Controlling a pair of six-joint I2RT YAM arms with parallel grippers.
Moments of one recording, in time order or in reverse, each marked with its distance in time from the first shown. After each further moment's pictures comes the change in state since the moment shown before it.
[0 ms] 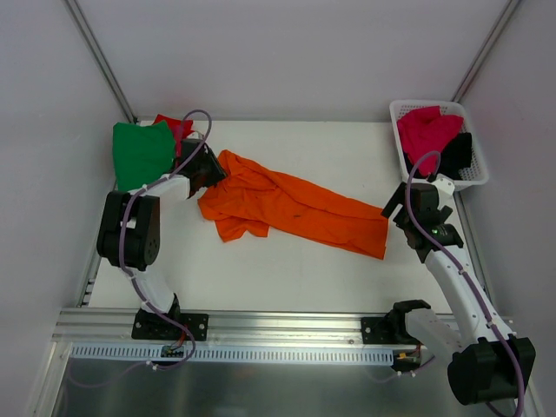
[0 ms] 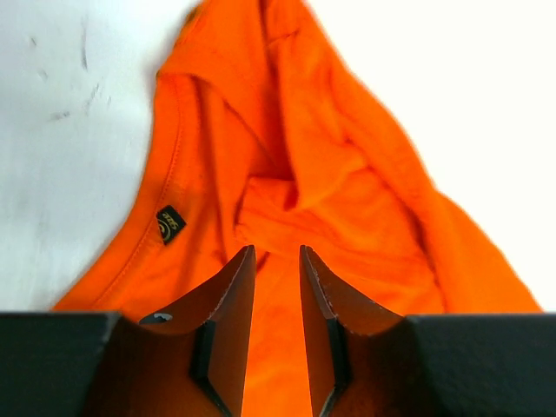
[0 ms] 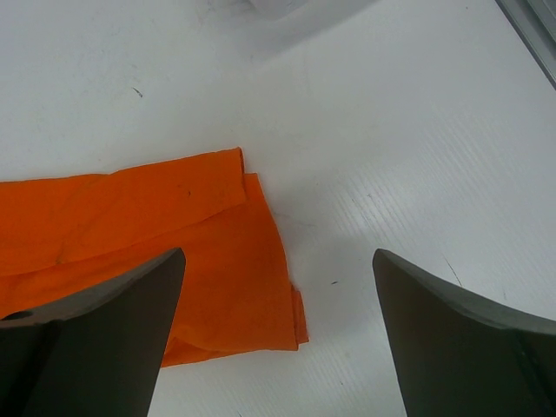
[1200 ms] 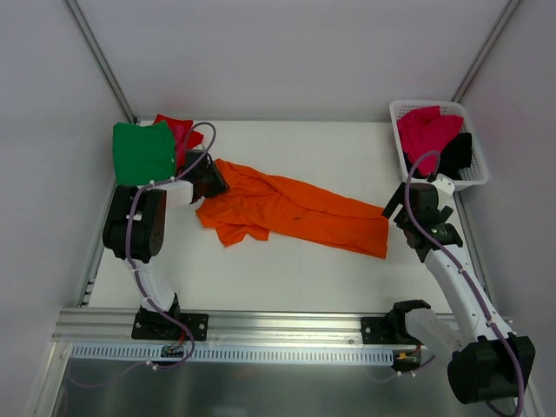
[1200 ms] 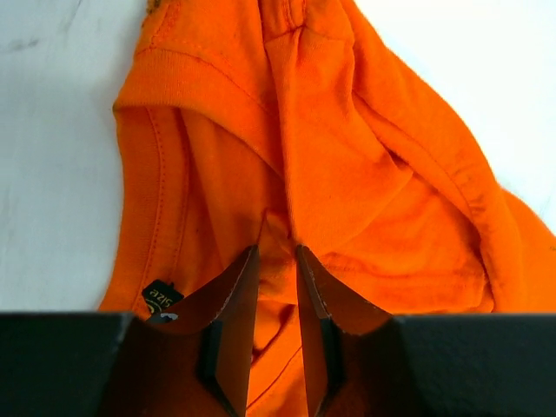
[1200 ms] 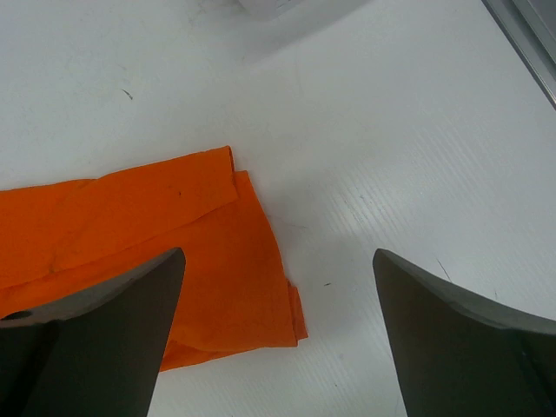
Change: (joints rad) left arm 0.000 0.064 -0.046 0.043 0.050 0.001; right arm 0.000 0.007 0.000 -0.001 0.019 -0.007
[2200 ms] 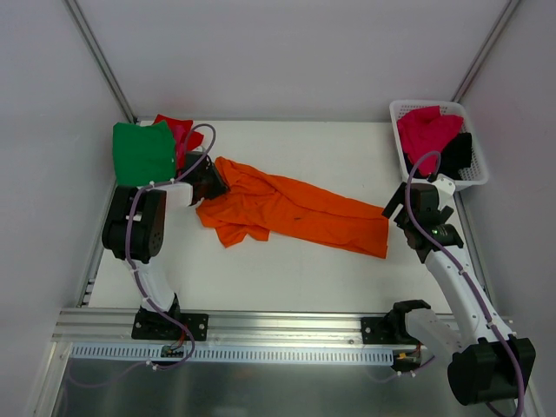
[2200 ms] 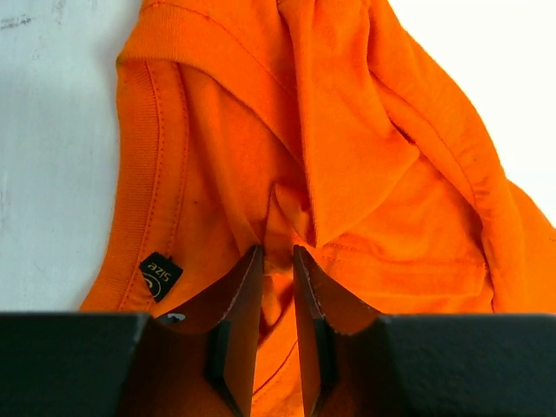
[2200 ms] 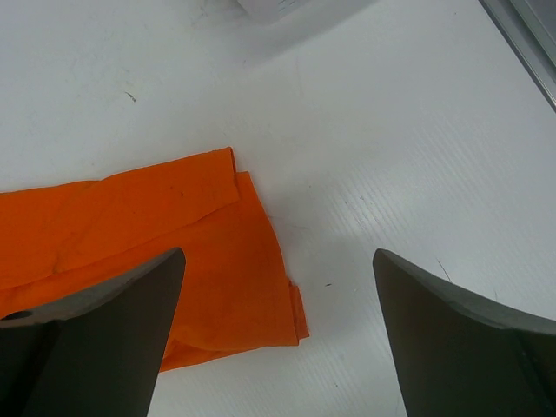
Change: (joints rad) left arm 0.000 -0.027 -0.052 0.024 0.010 -0.004; right arm 0.000 -0.009 0.000 0.000 0.000 0.000
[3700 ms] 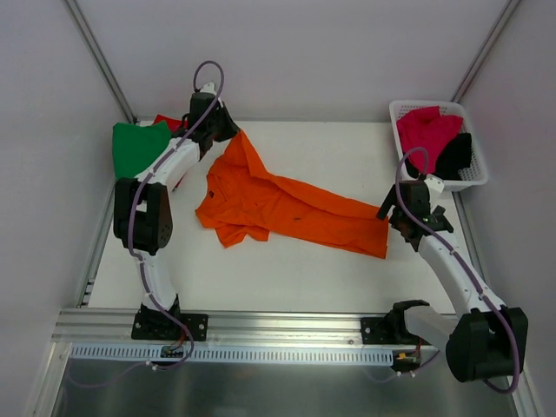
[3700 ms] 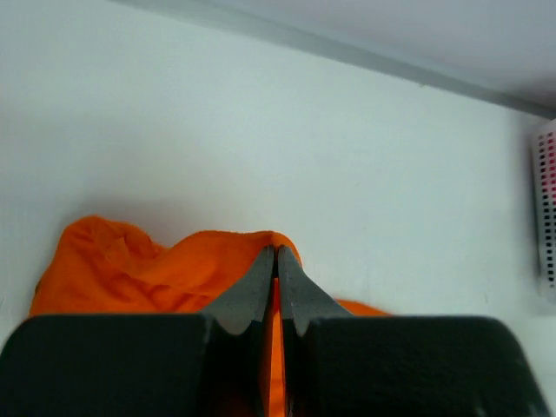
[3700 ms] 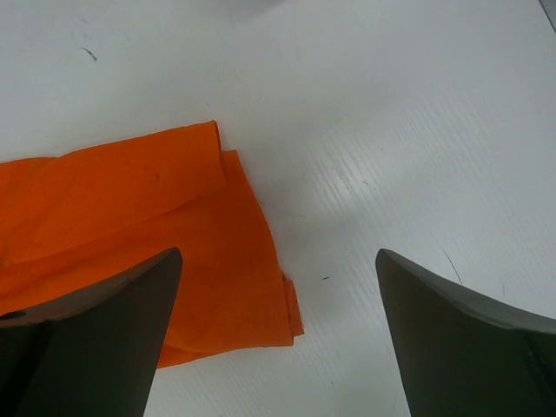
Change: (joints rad) left arm -0.058 0.069 0.553 -0.215 -0.037 0.108; right arm 0.000 0.117 0.004 0.005 -0.020 -0.003
